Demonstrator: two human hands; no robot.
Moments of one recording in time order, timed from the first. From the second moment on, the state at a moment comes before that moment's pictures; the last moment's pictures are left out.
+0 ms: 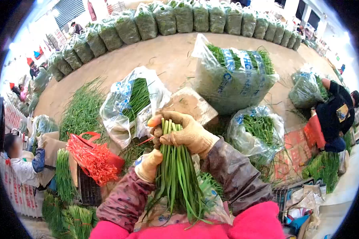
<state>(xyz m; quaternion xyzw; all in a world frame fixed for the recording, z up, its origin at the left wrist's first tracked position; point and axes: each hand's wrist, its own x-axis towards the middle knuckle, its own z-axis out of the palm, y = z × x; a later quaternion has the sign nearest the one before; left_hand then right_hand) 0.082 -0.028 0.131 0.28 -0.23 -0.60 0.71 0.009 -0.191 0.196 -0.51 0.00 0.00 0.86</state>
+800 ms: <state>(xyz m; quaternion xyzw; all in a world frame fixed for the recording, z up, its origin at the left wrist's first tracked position) 0.115 -0.021 0.176 0.42 -0.20 -0.35 0.81 -0.026 -0.163 0.109 -0.82 -0.03 -0.02 0.57</state>
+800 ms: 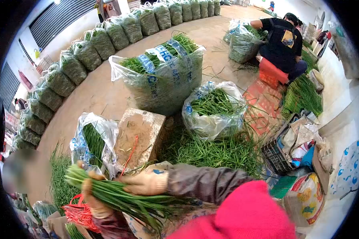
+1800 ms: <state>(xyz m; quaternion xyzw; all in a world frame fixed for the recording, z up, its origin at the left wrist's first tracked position) 0.191 -0.118 0.077 0.59 -0.33 -0.34 0.65 -0.009 -0.270 0.084 -0.88 0.31 -0.07 0.35</state>
